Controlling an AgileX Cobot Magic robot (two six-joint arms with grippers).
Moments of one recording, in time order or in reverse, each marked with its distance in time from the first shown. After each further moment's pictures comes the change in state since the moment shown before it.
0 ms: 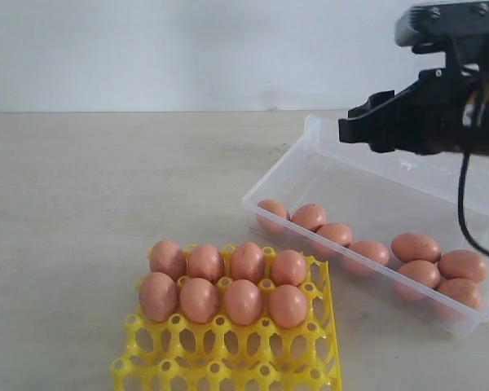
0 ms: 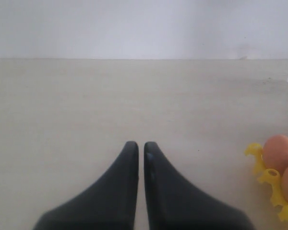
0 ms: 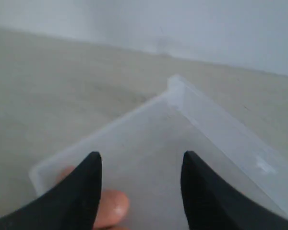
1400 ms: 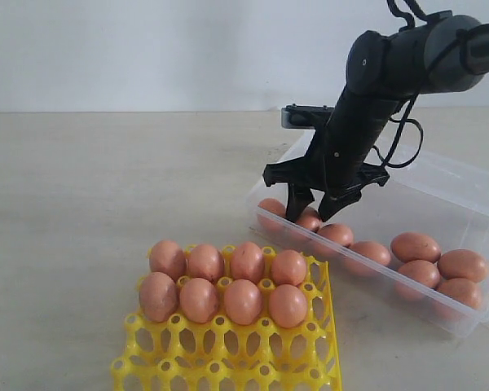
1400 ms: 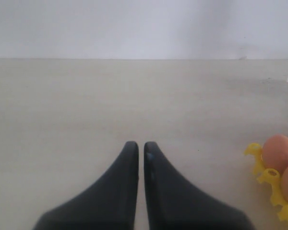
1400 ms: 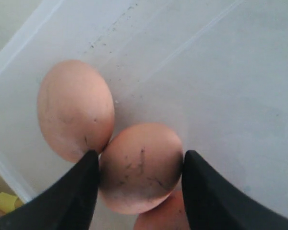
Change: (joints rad) left arm 0.000 0.000 0.000 0.000 0.000 0.000; right arm -0.004 0.723 -0.711 0.540 0.864 -0.337
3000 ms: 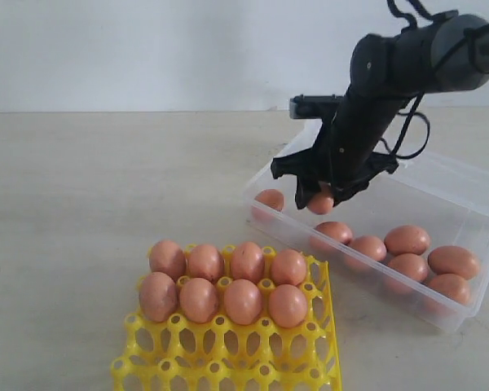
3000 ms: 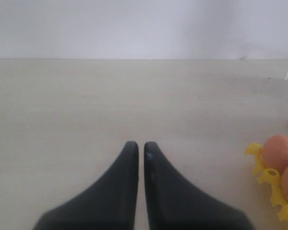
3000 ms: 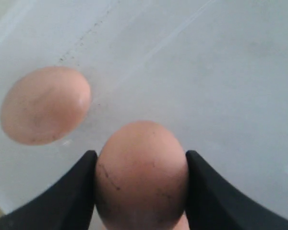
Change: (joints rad) left arm 0.000 0.000 0.000 0.000 0.000 0.000; right arm 0.000 -0.053 0.029 -0.127 -0.097 0.091
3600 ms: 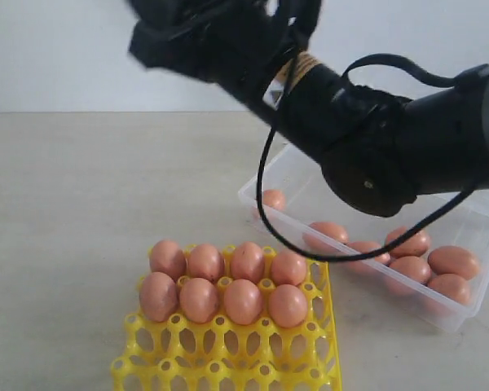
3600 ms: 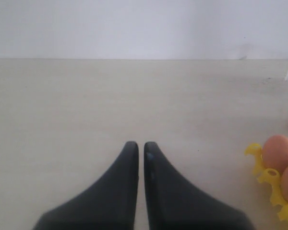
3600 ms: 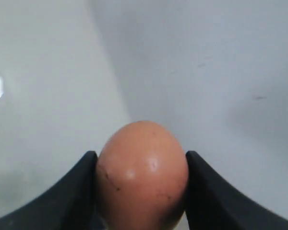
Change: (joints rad) left arm 0.000 0.000 0.000 0.000 0.000 0.000; right arm 0.354 -0.311 0.502 -0.428 -1.819 0.405
